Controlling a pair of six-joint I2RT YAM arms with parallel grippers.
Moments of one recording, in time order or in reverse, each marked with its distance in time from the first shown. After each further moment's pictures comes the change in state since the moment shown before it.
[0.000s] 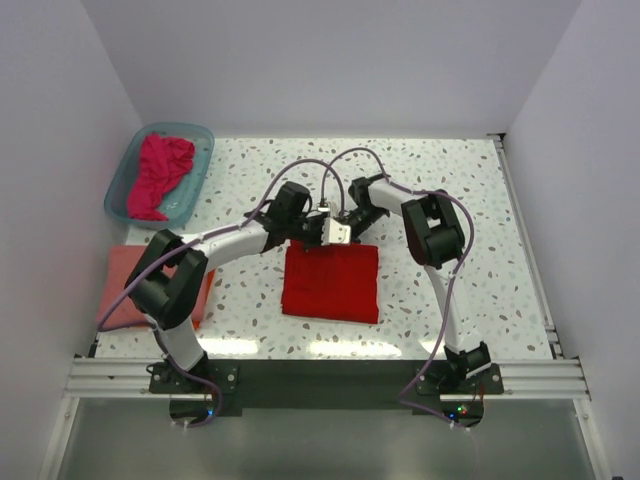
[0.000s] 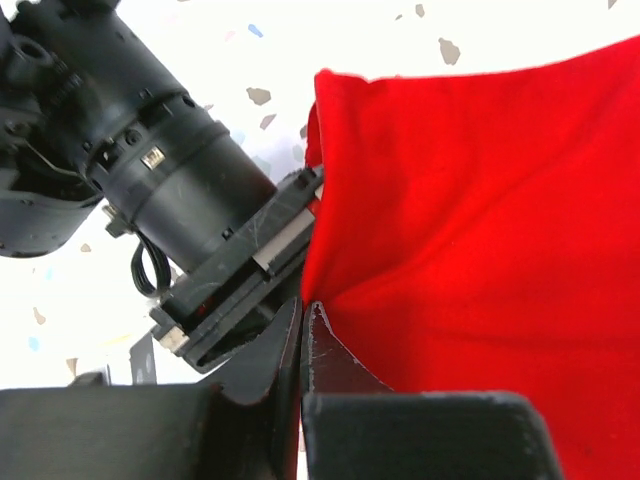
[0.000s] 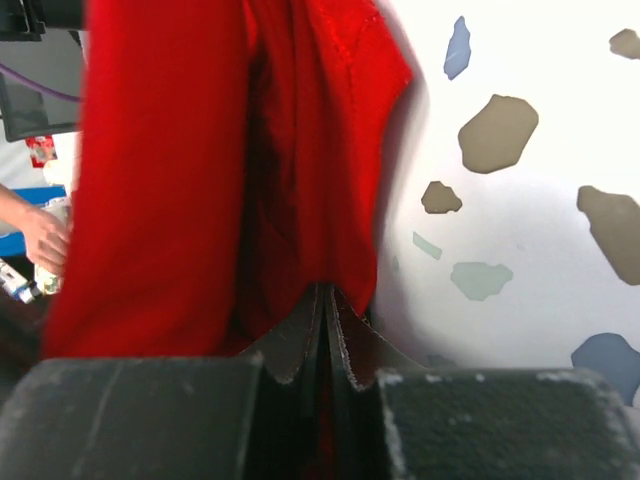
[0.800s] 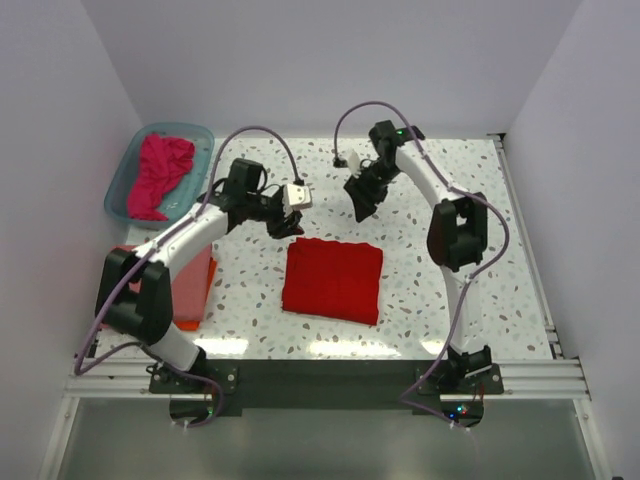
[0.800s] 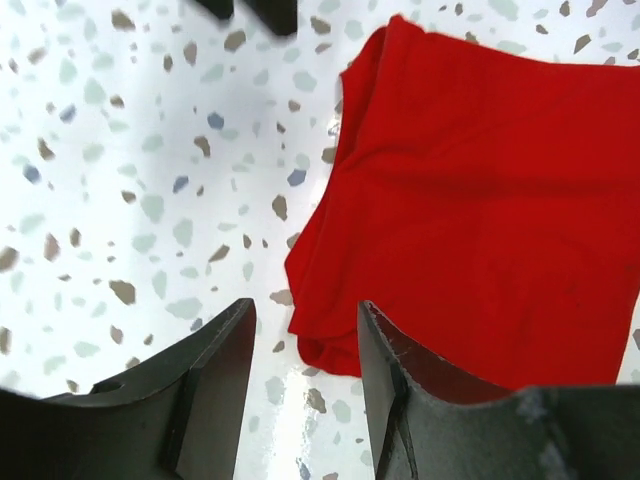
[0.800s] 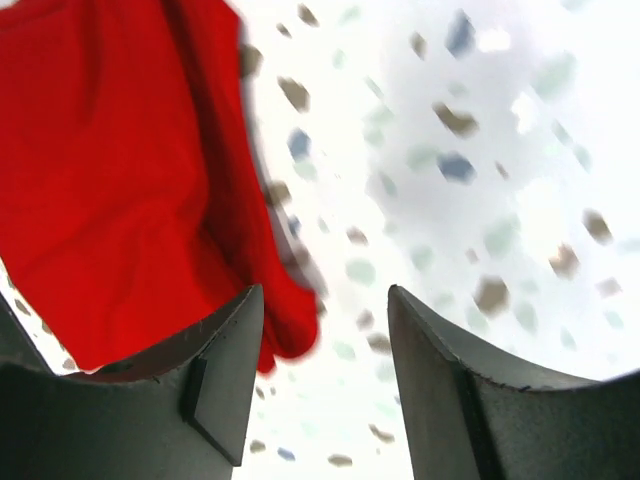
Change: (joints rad) left arm 0.213 -0.208 0.011 -0.244 0.135 -0.153; right arm -0.069 -0.137 0.332 -0.134 0.493 -0.176
